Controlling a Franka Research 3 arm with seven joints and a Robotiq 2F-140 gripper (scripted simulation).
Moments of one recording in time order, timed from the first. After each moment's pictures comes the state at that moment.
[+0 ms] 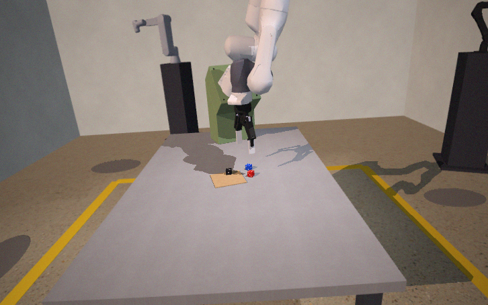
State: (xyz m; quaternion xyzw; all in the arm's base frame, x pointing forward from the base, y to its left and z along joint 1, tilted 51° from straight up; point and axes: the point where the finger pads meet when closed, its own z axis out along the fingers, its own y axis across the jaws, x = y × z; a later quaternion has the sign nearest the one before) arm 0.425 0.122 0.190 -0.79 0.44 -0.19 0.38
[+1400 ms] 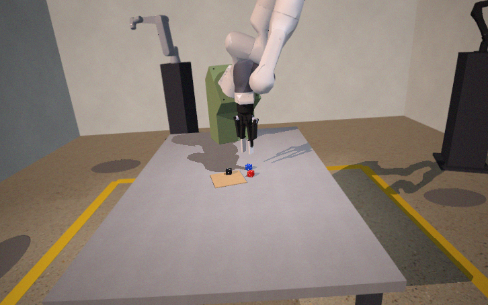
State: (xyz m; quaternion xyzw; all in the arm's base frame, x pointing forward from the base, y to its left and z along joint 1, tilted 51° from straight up) arm 0.413 0.133 0.176 -0.87 0.24 -0.29 0.32
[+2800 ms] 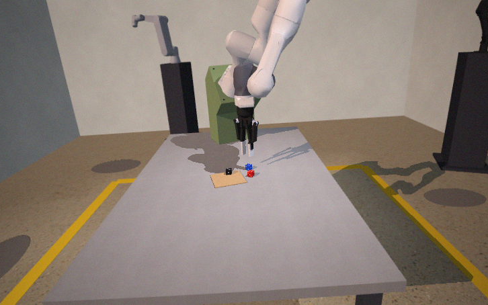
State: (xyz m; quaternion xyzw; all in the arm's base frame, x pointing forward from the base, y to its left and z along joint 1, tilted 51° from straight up) arm 0.421 0.138 0.165 -0.87 0.24 -0.29 0.32
